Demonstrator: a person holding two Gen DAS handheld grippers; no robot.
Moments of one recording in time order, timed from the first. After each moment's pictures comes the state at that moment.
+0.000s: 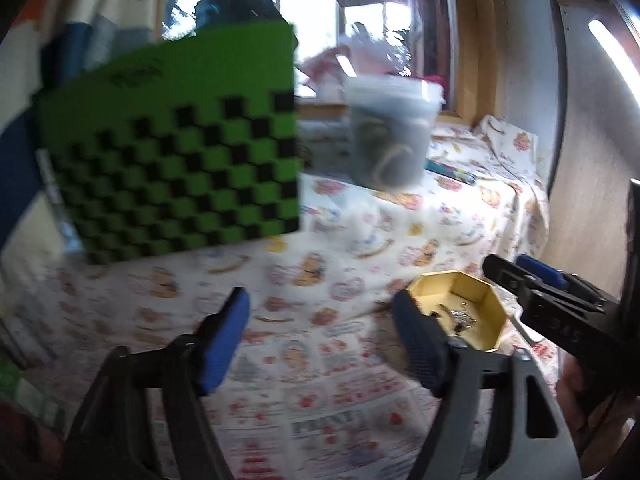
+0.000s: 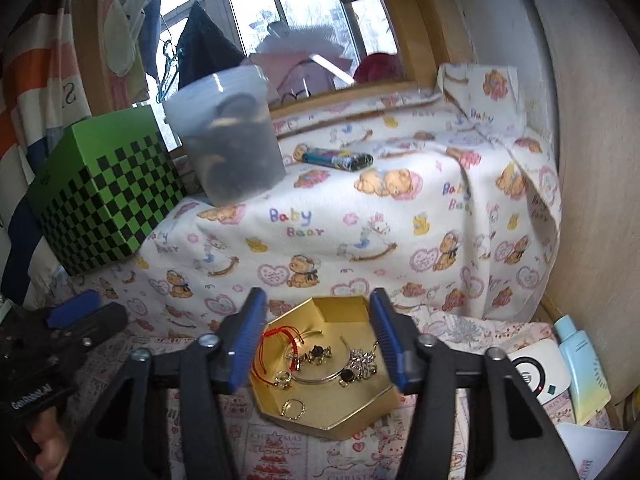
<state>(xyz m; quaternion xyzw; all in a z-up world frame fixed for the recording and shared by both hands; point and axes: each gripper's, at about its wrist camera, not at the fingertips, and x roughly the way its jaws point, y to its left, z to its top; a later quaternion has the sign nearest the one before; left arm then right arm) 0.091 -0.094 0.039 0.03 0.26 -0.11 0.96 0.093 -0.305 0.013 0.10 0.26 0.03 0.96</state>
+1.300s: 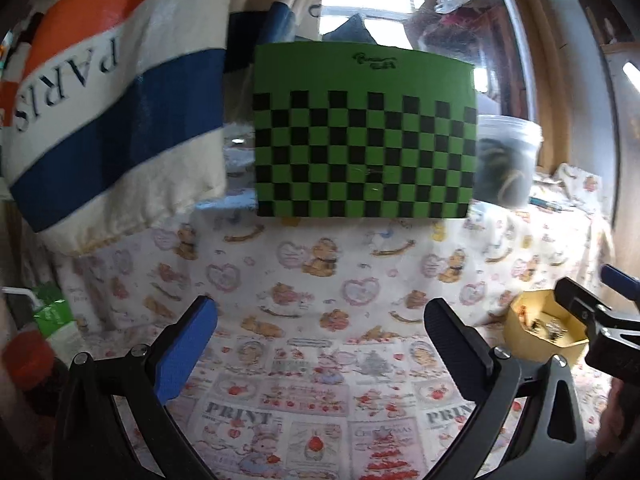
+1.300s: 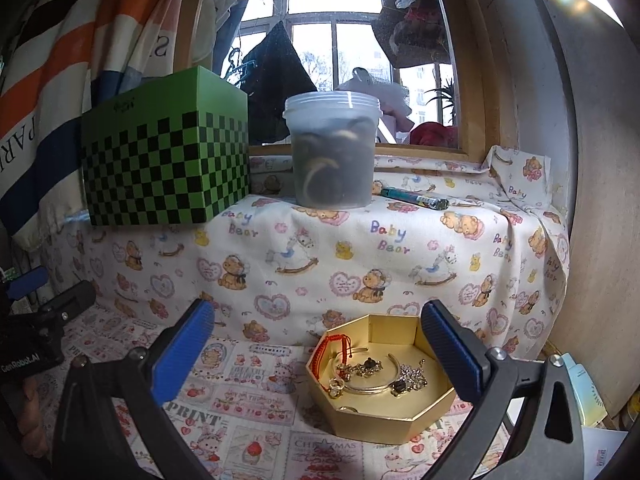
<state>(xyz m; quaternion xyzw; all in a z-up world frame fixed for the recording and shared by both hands) 0.051 -0.002 -0.014 -0.01 0.15 0.04 0.99 0.065 -0.228 -0.005 -0.02 0.17 0.03 0.98</state>
